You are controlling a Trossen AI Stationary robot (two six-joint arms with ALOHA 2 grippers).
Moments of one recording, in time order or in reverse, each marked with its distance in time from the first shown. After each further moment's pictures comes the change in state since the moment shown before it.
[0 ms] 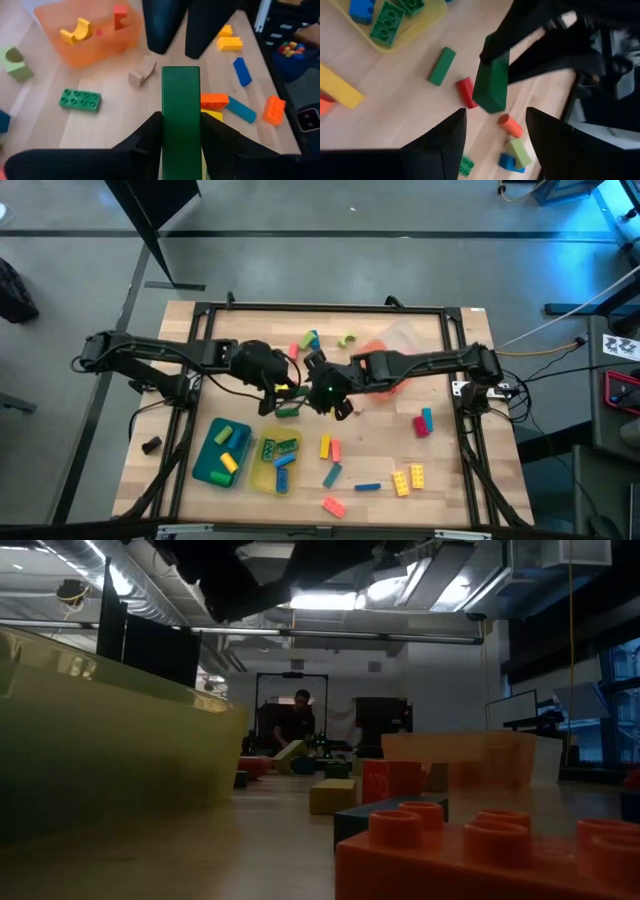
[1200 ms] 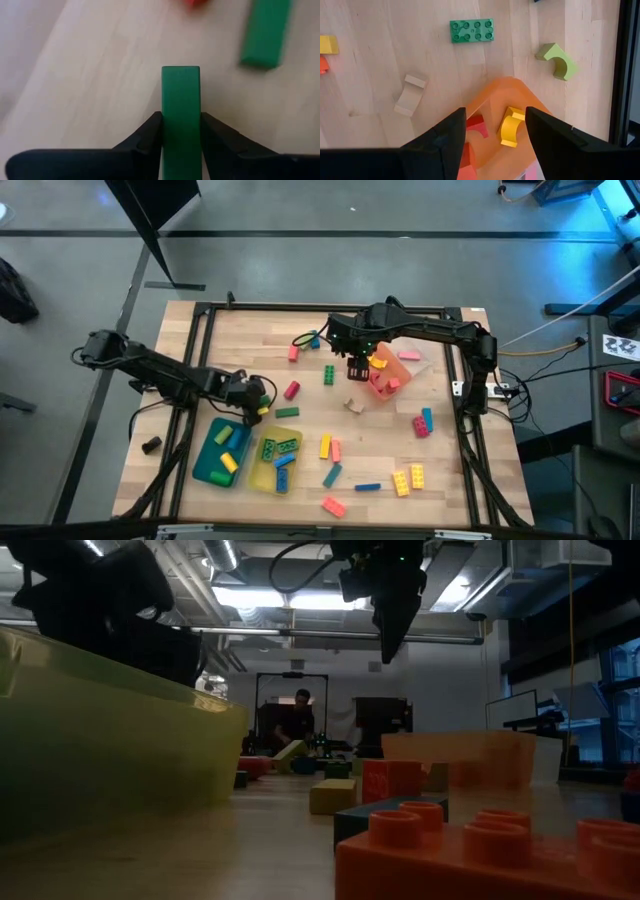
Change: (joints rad) left arm -0.152 0.005 -0.464 -0.030 -0.359 -0.355; right arm -0.333 -0.001 0.000 -0.508 -0.151 0.592
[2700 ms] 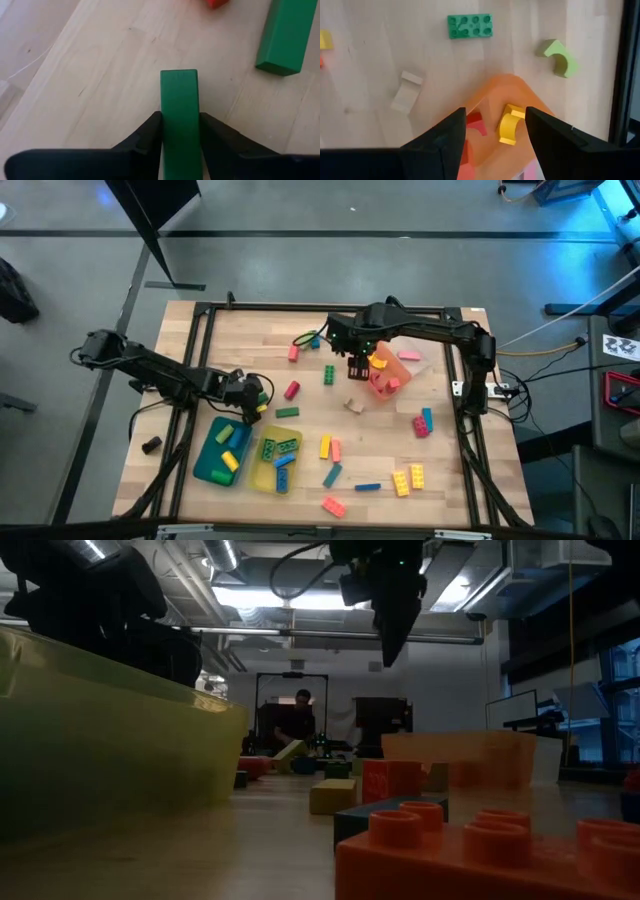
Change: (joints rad) left arm 0.000 -0.005 -0.061 0.028 -0.030 -0.055; right arm -0.001 0.008 0.000 -0.009 0.000 -0.008
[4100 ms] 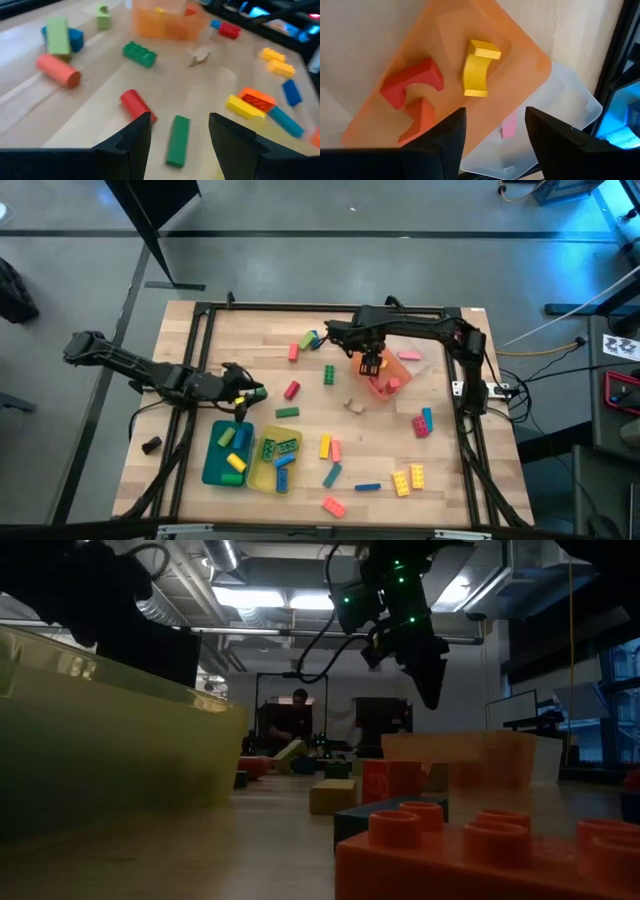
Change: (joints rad) left arm -0.129 -0.529 -0.097 0.230 -0.180 -0.006; right arm -0.085 0.087 -0.143 -0.123 0.158 0.058
